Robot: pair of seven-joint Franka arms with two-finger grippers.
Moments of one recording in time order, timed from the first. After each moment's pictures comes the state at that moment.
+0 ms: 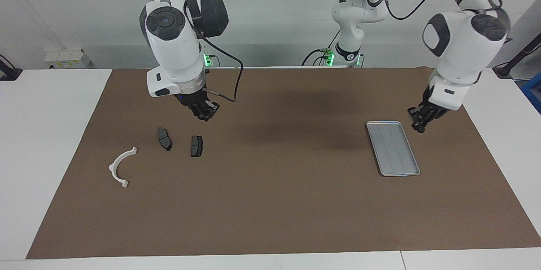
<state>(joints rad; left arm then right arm) 0.03 0.13 -0.02 -1.67 0.04 1.86 -0.11 0.17 0.32 0.16 -1.35 -0.01 1.56 0.87</state>
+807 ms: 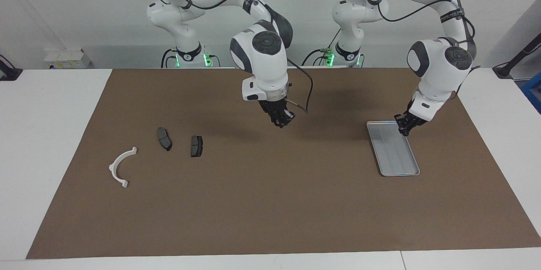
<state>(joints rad) 0.07 0.09 -0.04 -2.11 0.03 2.22 -0.04 0.46 0.45 0.17 -1.53 0.02 2.04 1.38</state>
